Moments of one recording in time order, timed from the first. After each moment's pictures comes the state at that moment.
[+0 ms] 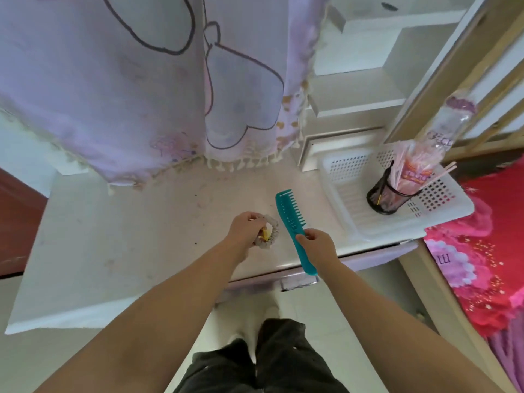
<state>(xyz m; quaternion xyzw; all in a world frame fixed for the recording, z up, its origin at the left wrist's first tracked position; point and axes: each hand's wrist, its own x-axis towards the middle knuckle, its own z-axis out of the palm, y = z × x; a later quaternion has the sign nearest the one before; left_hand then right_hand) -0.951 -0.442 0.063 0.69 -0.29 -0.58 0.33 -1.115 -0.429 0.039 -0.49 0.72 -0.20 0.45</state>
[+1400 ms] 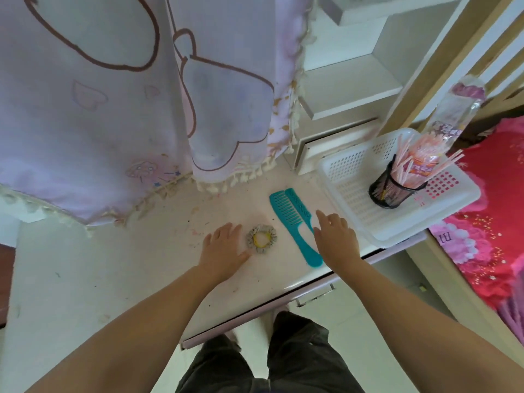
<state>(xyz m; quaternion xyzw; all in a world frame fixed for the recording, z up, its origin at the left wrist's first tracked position) -0.868 -0.474 0.006 0.63 -0.74 -0.23 -0.06 -1.123 -0.468 0.028 -0.68 0.72 0.03 0.09</state>
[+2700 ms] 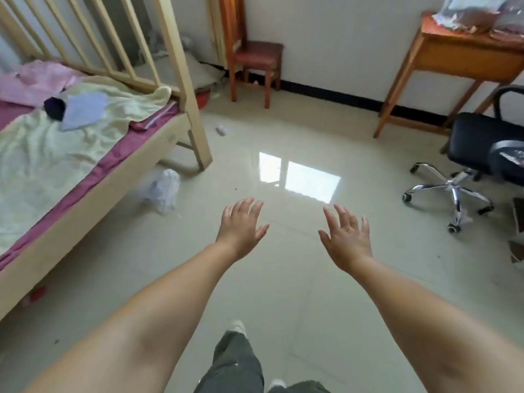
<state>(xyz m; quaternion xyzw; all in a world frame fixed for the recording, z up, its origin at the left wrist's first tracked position) -1.102 0.468 0.073 -0.50 -0.86 -0.06 -0.10 -0.907 0.617 0.047 0.41 0.91 -0.04 0.08</state>
